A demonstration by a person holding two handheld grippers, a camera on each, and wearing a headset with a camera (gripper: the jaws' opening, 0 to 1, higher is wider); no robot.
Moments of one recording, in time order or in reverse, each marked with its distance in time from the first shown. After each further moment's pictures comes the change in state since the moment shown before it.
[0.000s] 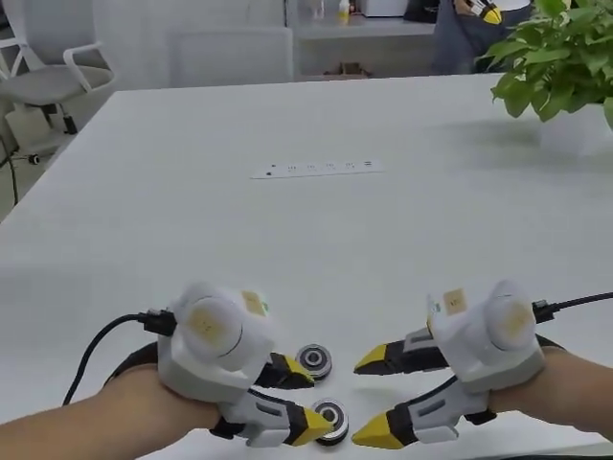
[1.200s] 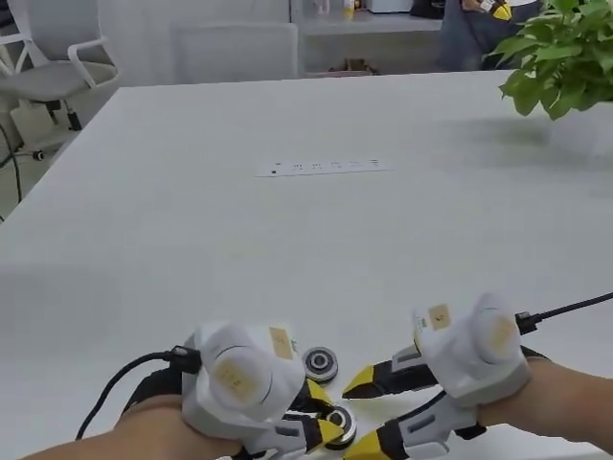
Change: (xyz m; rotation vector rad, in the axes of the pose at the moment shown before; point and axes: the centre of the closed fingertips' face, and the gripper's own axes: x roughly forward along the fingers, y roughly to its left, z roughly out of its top) left arm 0.014 -0.006 -0.006 0.135 0.001 0.050; right arm 0.024 0.014 0.000 0.008 0.011 0.100
